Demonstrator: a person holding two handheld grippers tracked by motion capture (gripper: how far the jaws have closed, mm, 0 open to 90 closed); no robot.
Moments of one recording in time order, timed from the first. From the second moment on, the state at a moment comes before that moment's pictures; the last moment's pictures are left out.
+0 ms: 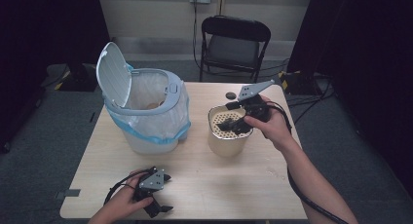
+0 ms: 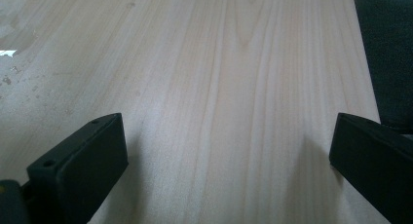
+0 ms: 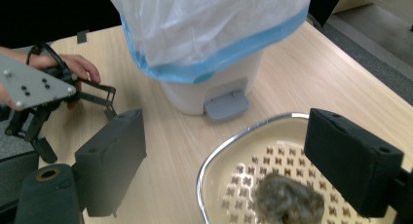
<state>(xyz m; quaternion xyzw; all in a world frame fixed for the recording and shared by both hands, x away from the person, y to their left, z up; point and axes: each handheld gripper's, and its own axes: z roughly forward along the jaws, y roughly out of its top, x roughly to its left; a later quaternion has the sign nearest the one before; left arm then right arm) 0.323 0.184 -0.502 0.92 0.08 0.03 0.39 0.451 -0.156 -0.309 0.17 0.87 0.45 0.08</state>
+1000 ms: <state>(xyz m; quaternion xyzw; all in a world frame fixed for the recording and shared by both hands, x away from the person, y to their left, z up) 0.322 0.184 -0.502 0.92 0.08 0.03 0.39 0.420 -0.194 -0.369 0.17 0.88 0.43 0.06</state>
